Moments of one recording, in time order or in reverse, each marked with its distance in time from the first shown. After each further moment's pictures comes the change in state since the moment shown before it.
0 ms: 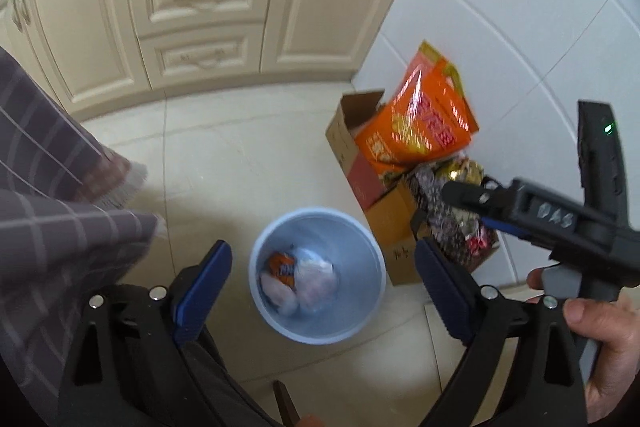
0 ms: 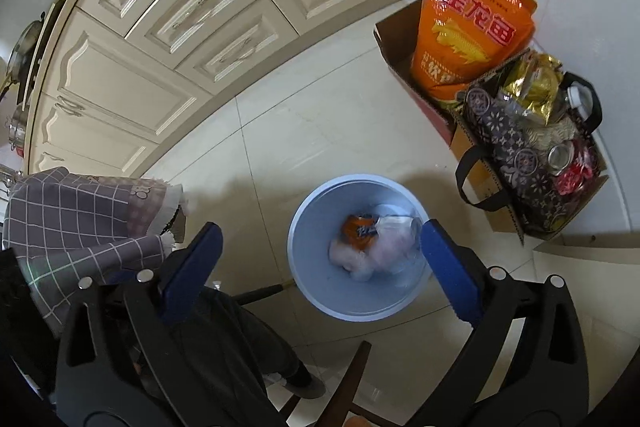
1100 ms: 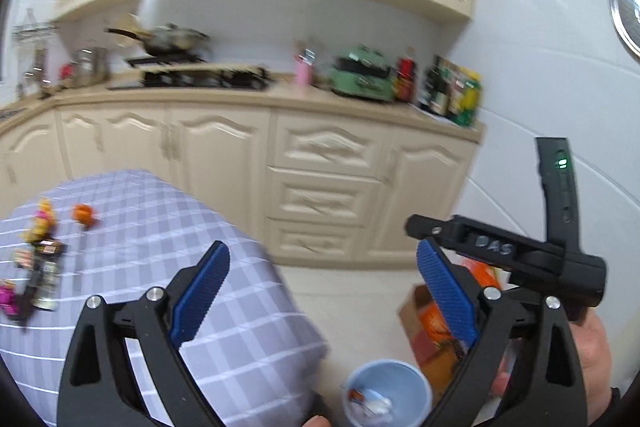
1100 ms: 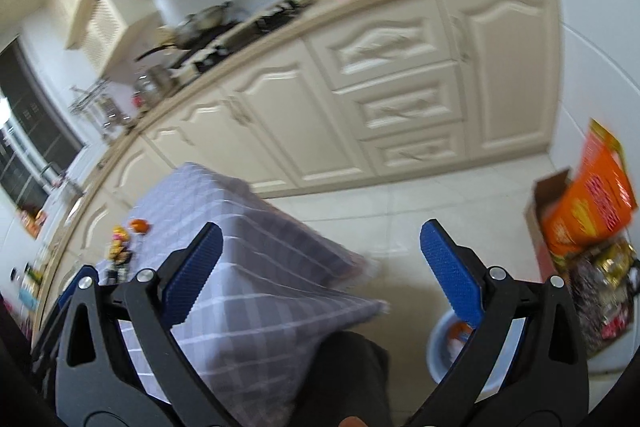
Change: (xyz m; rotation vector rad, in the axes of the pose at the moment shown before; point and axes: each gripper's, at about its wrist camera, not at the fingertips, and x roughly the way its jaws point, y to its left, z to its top) left arm -0.316 0.055 -0.006 -0.131 -0.664 0.299; right arm -0.150 0.271 -0.012 -0.450 -0.281 0.382
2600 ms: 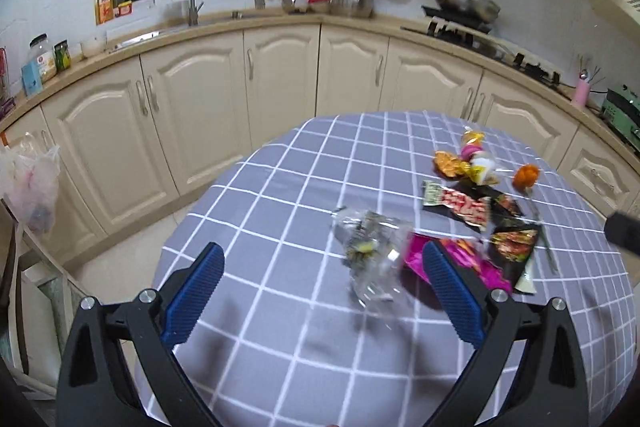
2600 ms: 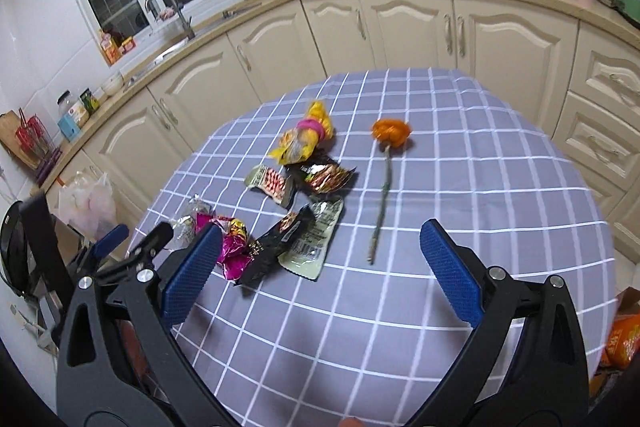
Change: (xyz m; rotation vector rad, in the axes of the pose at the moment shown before) left arm -0.107 0.369 -0.065 -0.385 0.168 0.744; right arm 0.143 0.322 -0.101 -0.482 0.338 0.294
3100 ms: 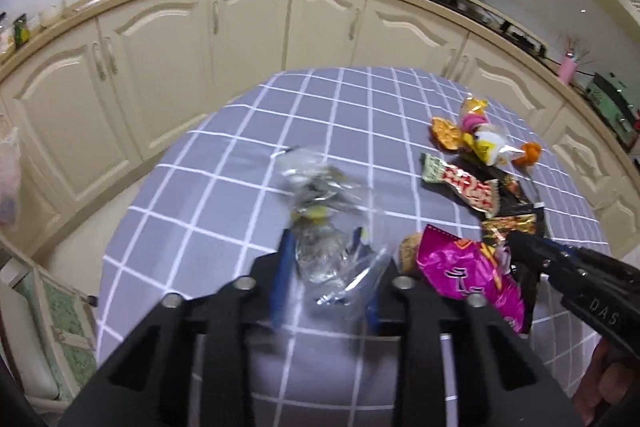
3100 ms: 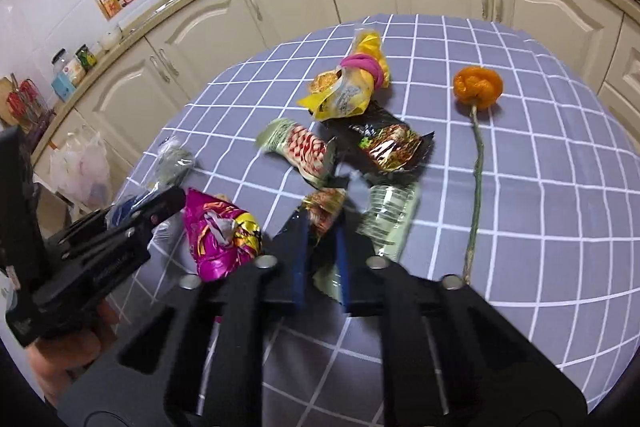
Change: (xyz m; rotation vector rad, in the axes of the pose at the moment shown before) left arm 0.052 0.005 0.007 0.006 0.178 -0.166; right arm 0.071 0.030 -0.007 -0.057 0.122 0.026
